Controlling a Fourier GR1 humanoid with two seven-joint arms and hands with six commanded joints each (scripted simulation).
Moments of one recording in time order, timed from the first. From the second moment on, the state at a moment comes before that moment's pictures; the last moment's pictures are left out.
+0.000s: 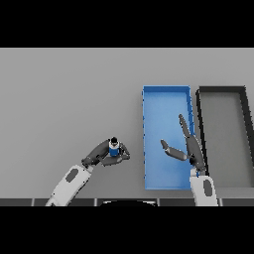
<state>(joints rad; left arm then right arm) -0.18 0.20 -0.55 -1.38 0.13 -0.18 -0.13 0.07 -0.15 0.11 -1.70 0.18 0.06 -0.05</state>
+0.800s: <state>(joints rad) -0.24 0.15 -0.55 -1.54 0.08 -0.15 -0.16 0.06 -0.16 0.11 -1.67 0.22 0.05 -0.05</state>
